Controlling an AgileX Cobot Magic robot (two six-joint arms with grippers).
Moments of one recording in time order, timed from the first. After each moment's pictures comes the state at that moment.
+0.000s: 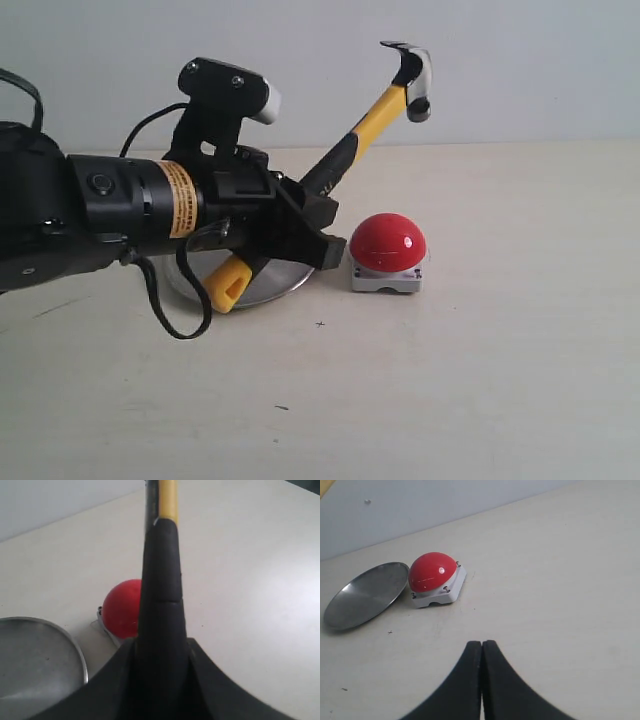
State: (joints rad) left arm -0.76 1.59 -0.88 0.61 -0.15 -0.67; right arm 0.21 0.01 -0.04 -0.20 0.50 0.59
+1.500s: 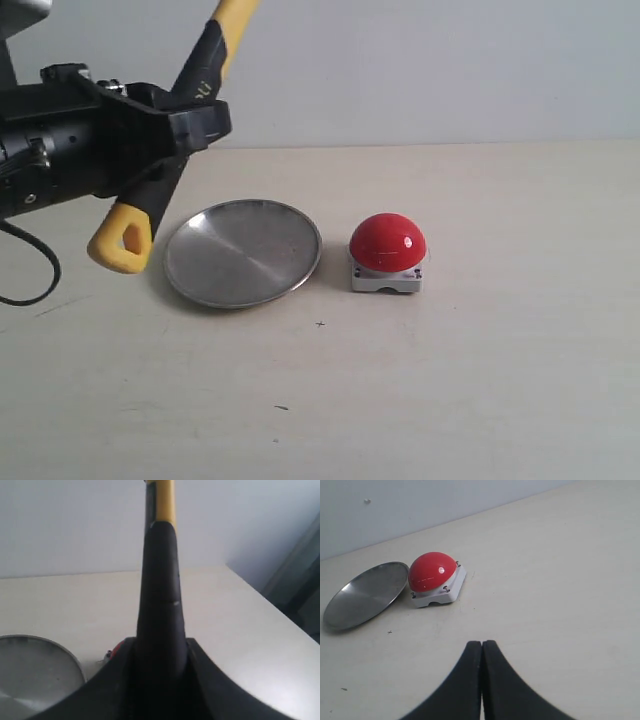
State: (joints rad) left arm -0.62 1.23 -0.70 0.49 -0.25 -0.85; right arm 0.21 0.01 -0.04 -0.20 0.50 0.59
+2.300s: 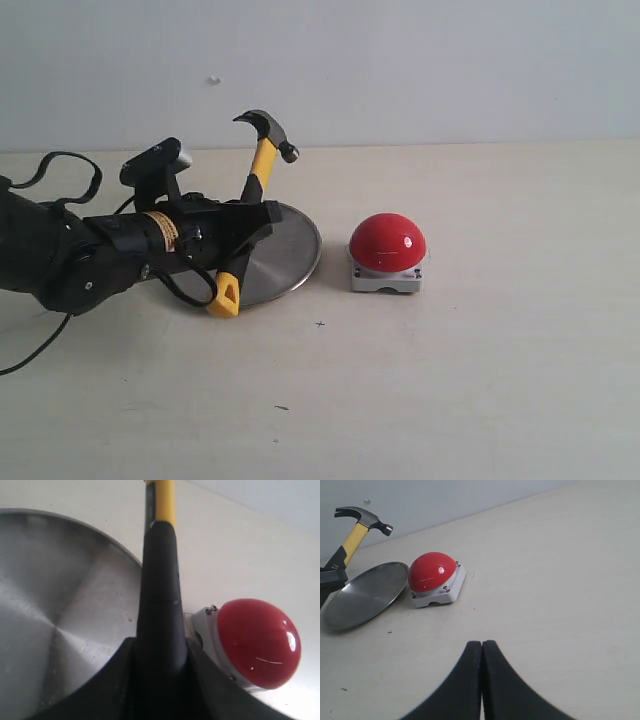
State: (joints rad) left arm -0.52 1.94 -0.88 0.26 -0.46 -0.85; right arm 0.21 0.01 -0.04 -0.20 0.50 0.59
